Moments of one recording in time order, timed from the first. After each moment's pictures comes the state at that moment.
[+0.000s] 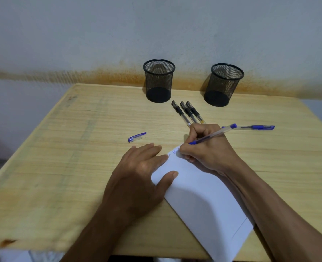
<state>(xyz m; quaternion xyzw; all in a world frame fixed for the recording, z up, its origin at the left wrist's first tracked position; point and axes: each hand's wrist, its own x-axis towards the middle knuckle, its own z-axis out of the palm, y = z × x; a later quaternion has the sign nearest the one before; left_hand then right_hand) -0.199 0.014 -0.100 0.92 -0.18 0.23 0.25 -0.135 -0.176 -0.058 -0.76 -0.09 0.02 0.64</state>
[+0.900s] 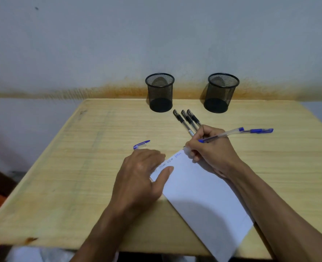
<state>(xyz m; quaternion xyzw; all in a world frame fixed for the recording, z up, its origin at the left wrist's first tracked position) -0.201 0.015 -0.085 0.92 -0.13 0.22 0.28 -0.137 -0.184 -0.054 -0.73 -0.02 0.01 0.68</state>
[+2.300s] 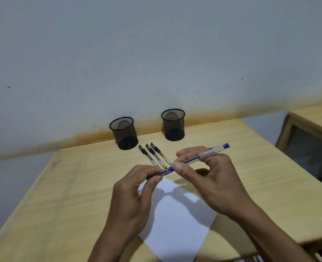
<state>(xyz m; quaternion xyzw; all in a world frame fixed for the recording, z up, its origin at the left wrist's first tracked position) -0.223 -0.060 -0.006 0.84 -0.23 0.24 0.44 -0.237 -0.250 0.008 -0.75 -0.08 -0.17 0.63</state>
